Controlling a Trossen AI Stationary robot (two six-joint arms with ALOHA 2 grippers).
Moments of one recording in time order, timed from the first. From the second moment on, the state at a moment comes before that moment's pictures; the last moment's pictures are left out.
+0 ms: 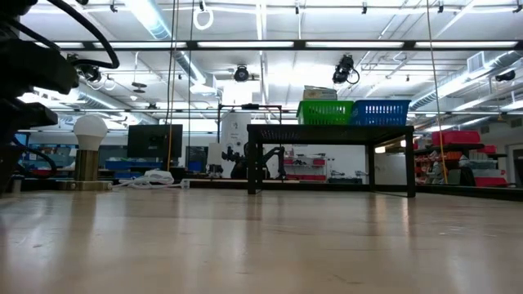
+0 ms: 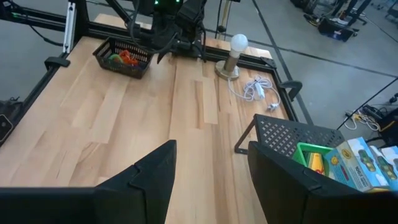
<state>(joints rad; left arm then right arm) -0.61 1.06 0.51 -0.74 -0.07 -0.79 0.42 0.86 1.19 -0.86 0.47 0.01</state>
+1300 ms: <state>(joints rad) -0.01 1.20 0.64 -0.56 -0.14 -0.08 0.42 0.86 1.19 -0.86 0.47 -0.02</state>
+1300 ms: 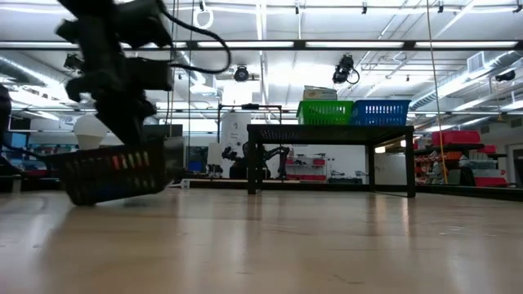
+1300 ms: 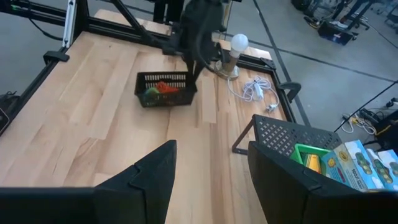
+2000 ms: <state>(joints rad) 0.32 1.55 0.92 -0.56 -0.06 0.33 0.42 0.86 1.19 -0.90 0.47 0.00</state>
